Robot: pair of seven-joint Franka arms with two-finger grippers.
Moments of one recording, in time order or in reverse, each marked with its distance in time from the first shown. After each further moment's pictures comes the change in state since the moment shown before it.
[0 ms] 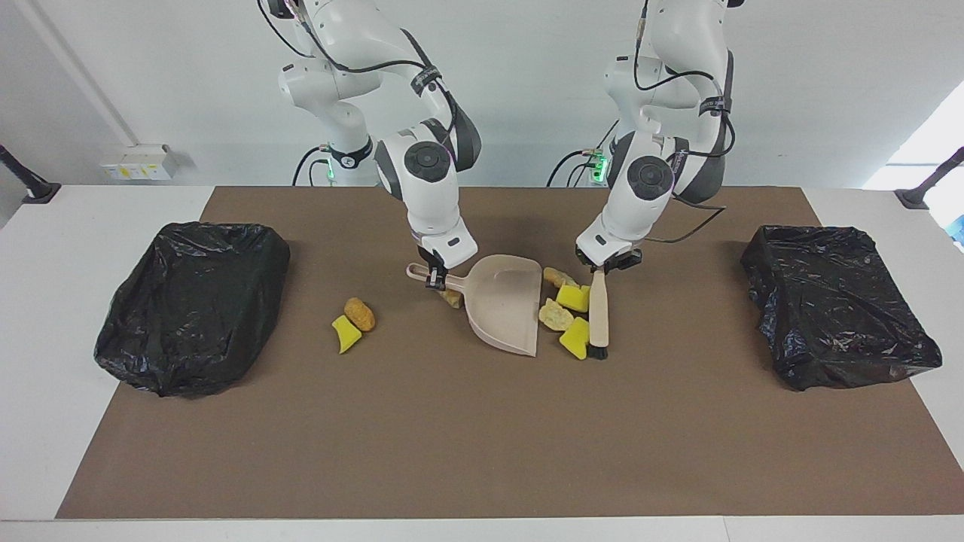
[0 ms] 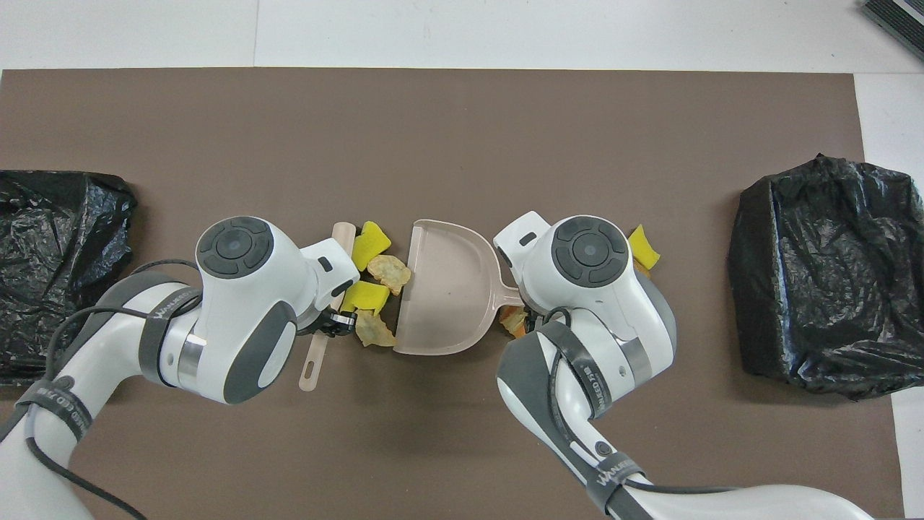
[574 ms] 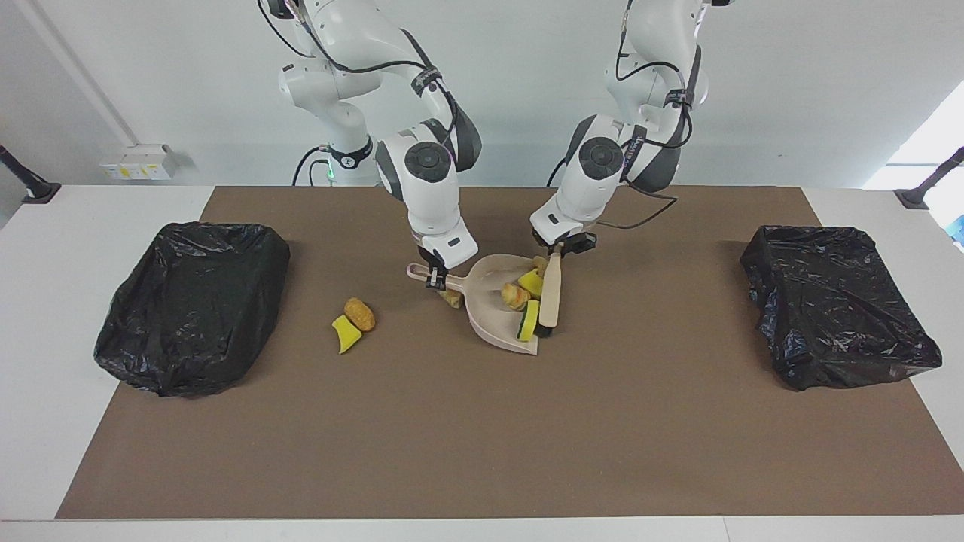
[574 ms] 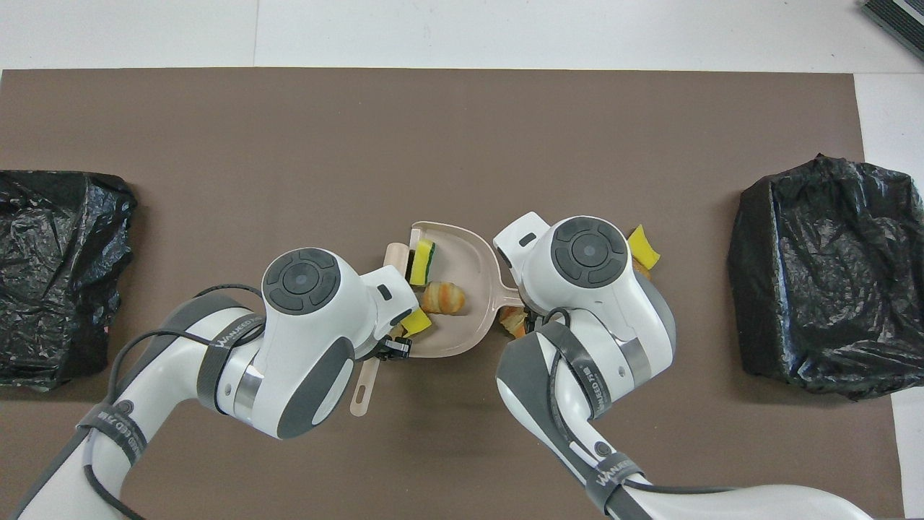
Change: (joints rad) left arm -0.135 -0.017 -0.002 0.007 -0.080 0.009 -0.066; right arm 0.001 0.001 0.000 -0.002 0.000 0.000 0.000
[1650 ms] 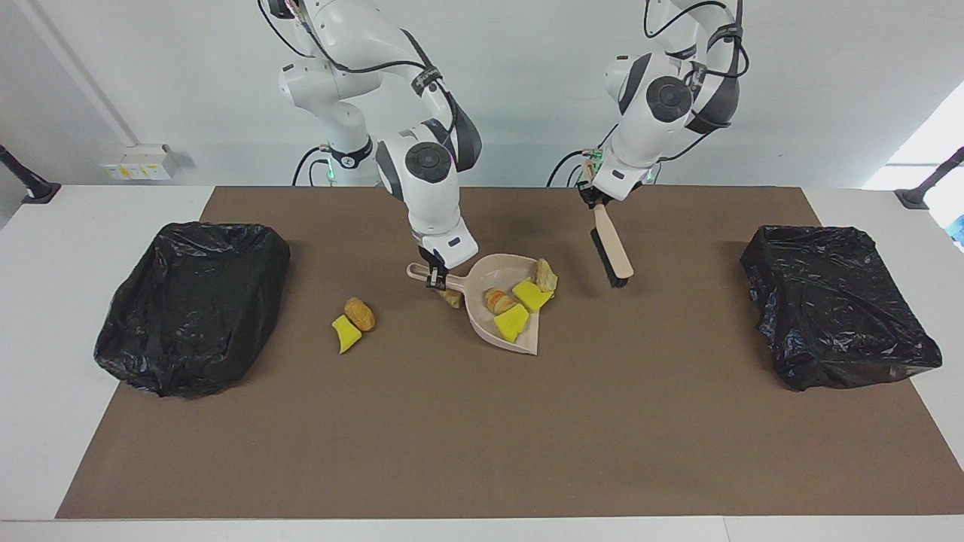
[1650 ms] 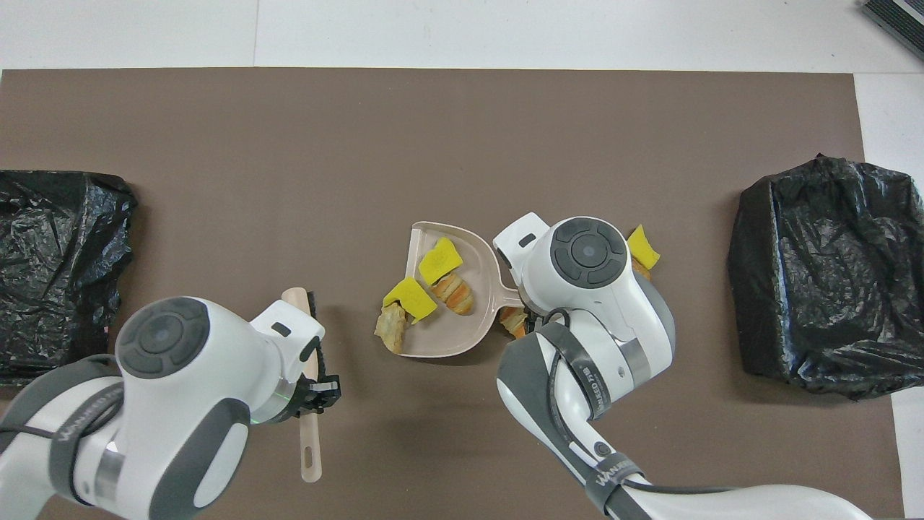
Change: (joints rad) left arm 0.073 -0.319 0.013 -0.233 -0.032 -0.151 -0.310; right arm 0.001 0.000 0.000 -0.002 0.000 0.000 0.000
